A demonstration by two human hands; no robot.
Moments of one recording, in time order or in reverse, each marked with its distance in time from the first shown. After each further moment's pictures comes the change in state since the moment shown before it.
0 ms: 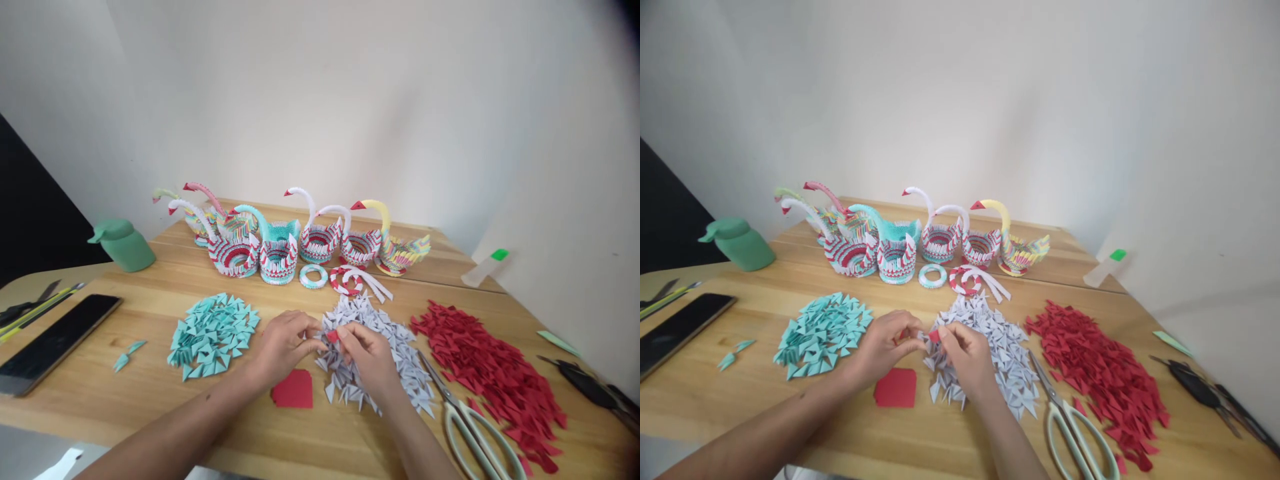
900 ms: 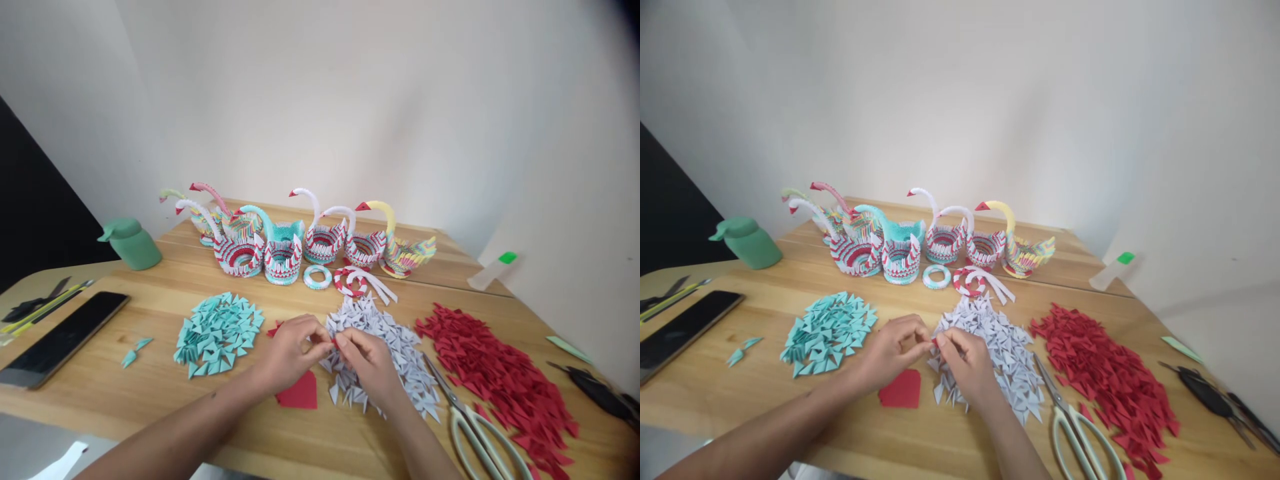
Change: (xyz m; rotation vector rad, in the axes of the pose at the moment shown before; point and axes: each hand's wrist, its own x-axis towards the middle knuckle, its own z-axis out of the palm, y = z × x) left_hand 0.003 0.014 -0.003 -0.176 -0.106 -0.126; right_hand -0.002 -0.004 -0.001 -0.137 -0.141 -0.136
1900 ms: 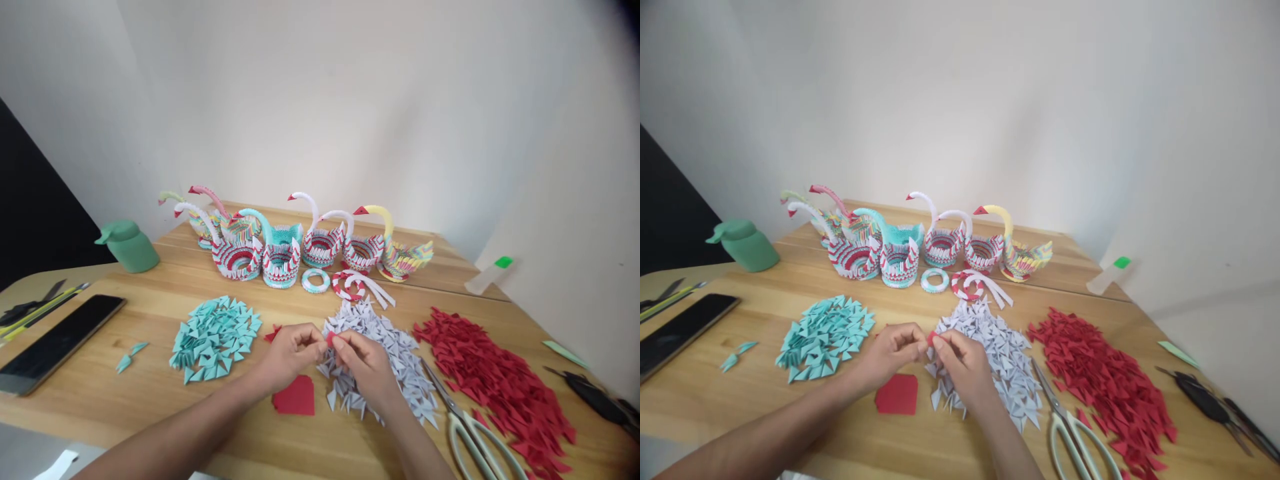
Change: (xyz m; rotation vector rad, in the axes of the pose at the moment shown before) left_hand -0.003 -0.015 0.008 -0.488 -0.077 -0.254; right_hand 0.002 0.000 -0.001 0.079 0.003 0.082
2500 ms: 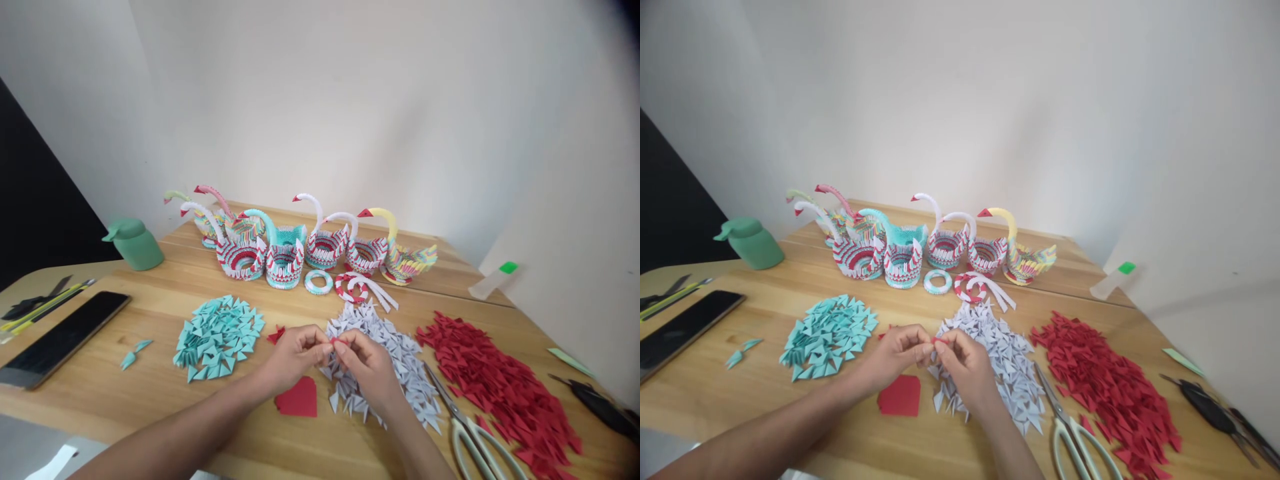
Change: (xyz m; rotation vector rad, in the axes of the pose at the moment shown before) left_hand 0.002 0.001 0.002 -0.128 -0.024 0.003; right_hand 0.001 0.003 0.004 0.077 0.003 0.031
